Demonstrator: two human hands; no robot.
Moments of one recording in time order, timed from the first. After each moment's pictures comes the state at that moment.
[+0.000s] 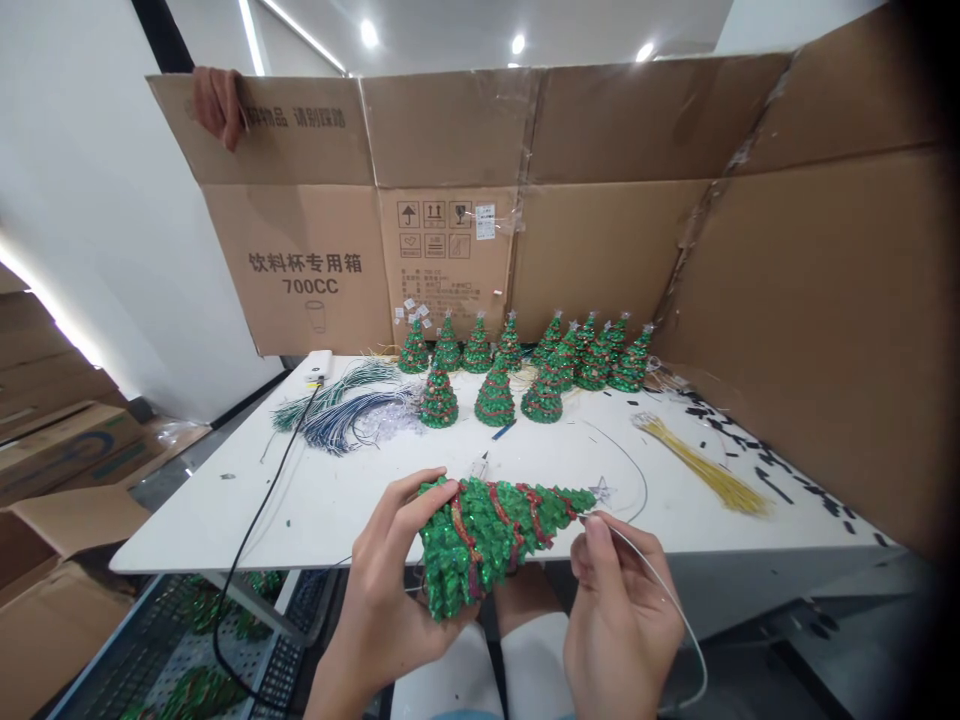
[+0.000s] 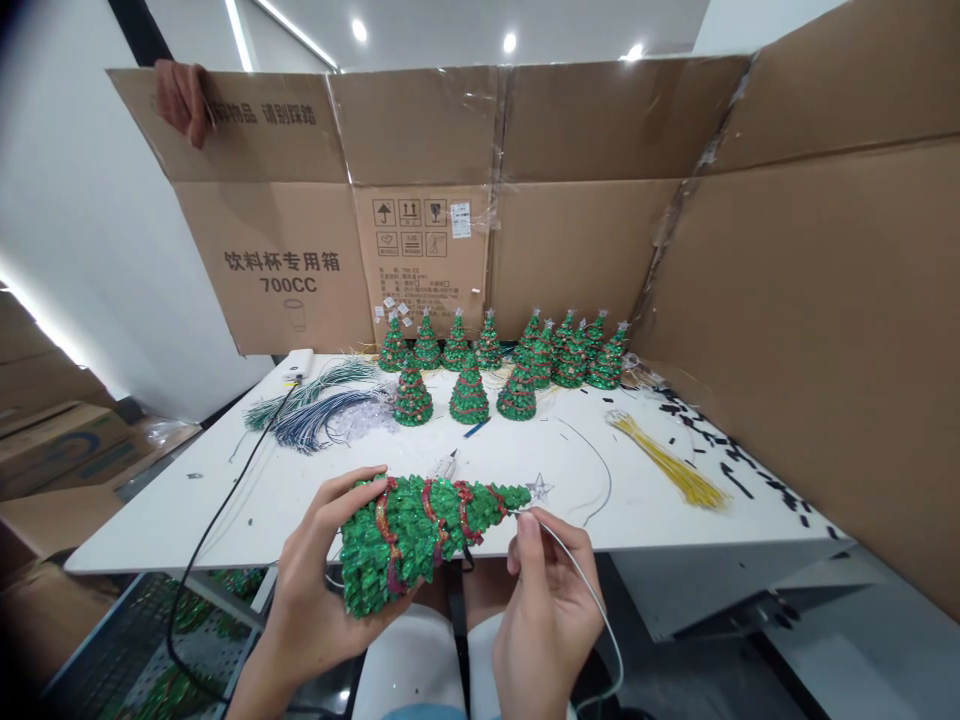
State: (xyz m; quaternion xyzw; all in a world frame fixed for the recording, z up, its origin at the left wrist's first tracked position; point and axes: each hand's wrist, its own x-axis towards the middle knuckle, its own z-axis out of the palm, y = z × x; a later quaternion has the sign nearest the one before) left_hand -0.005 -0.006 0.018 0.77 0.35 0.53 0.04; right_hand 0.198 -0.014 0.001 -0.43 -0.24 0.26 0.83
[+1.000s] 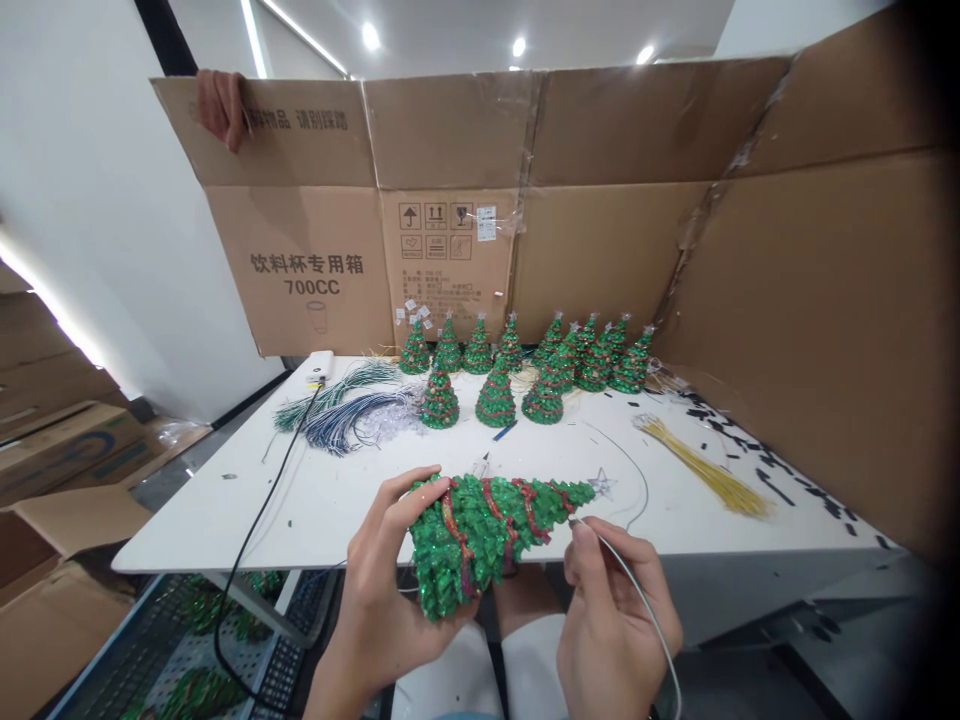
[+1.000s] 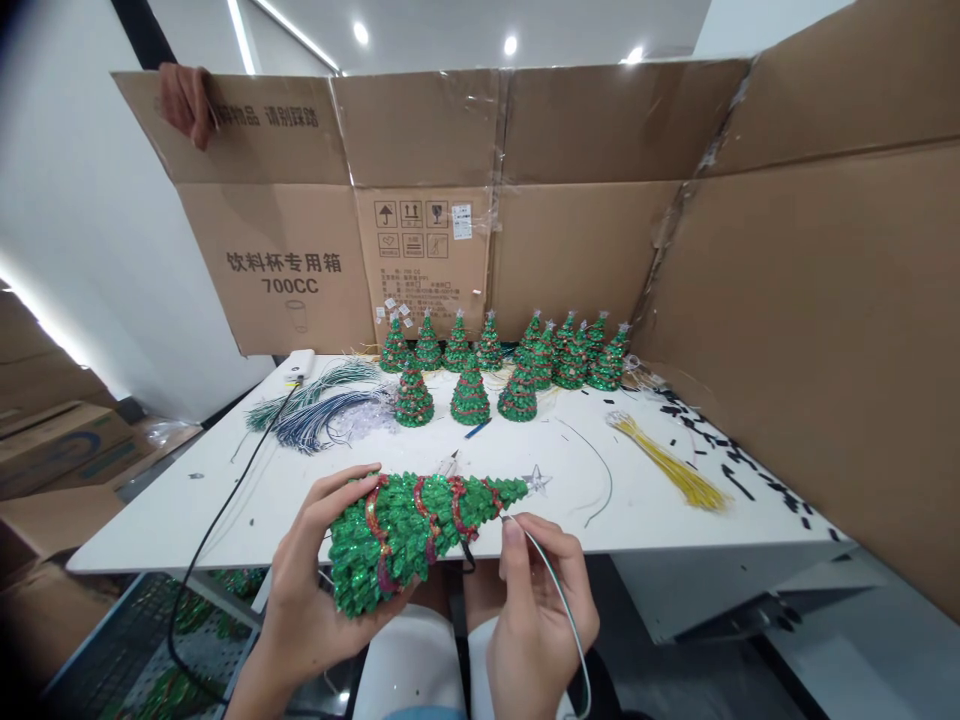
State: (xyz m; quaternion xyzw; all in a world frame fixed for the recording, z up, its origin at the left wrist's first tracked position) left_hand -0.005 -0.007 0.019 0.75 0.35 0.55 0.04; right_hand 0.191 -0.022 -0.004 -0.45 -0.28 0.22 0.82
